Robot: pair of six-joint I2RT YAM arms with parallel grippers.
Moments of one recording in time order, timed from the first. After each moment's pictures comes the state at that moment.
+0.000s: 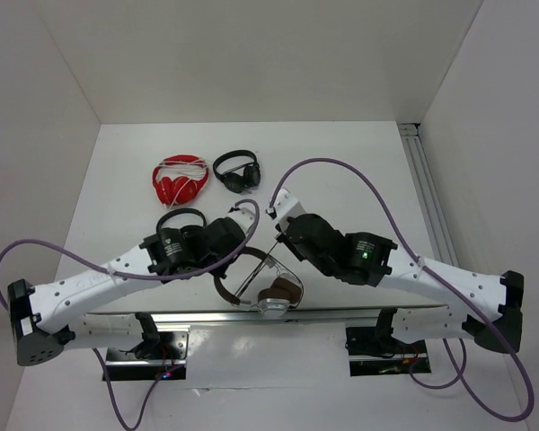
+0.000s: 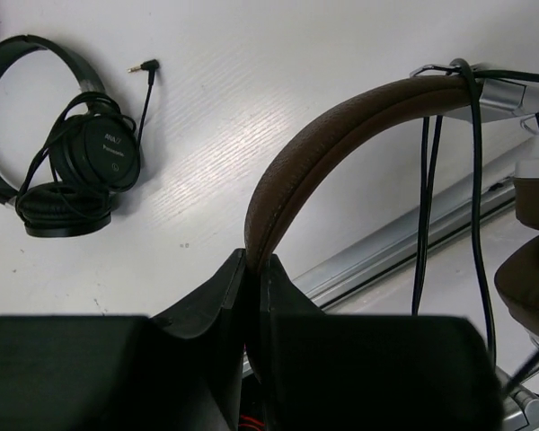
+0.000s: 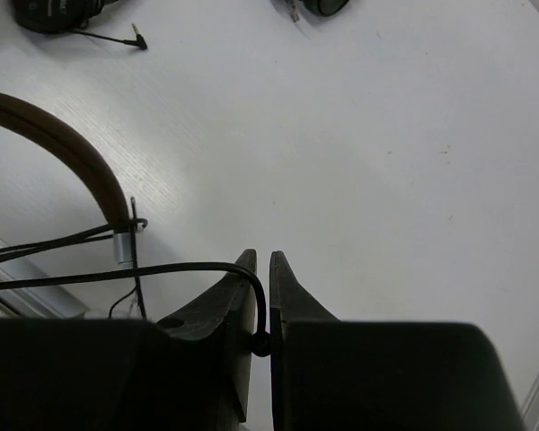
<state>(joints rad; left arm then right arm) -1.04 1.16 1.10 -0.95 -0.36 -0.33 1.16 1.12 1.10 -0.62 0.55 0.04</state>
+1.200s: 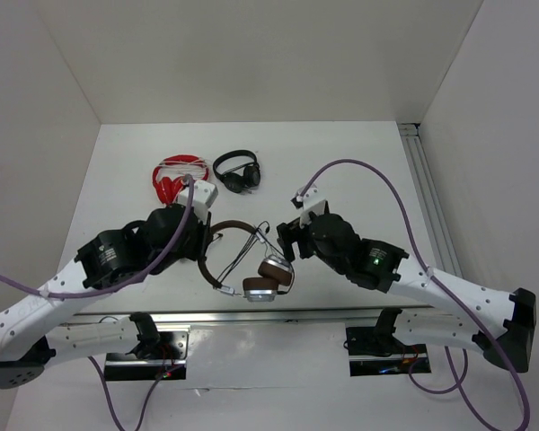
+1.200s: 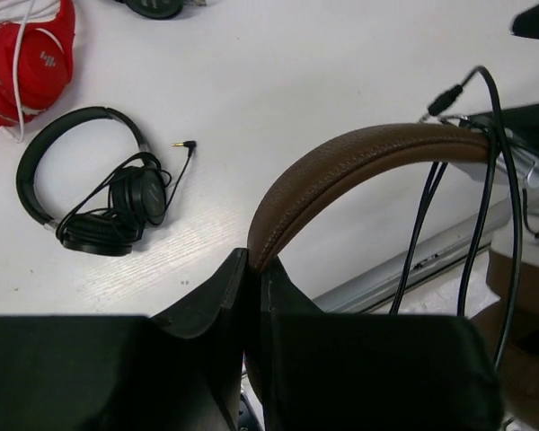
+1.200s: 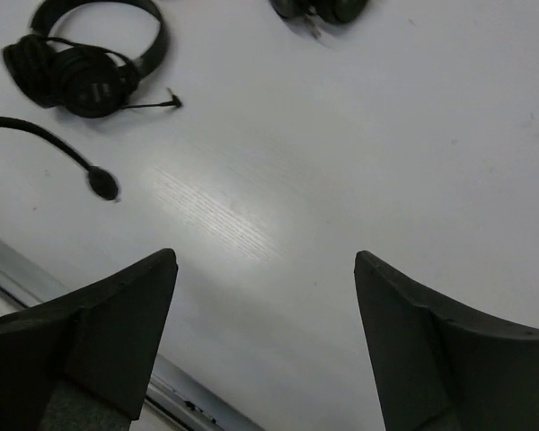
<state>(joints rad) -1.00 0.93 1.23 -0.97 -0.43 -0.40 1.03 0.98 0.87 -0.34 0.36 0.22</state>
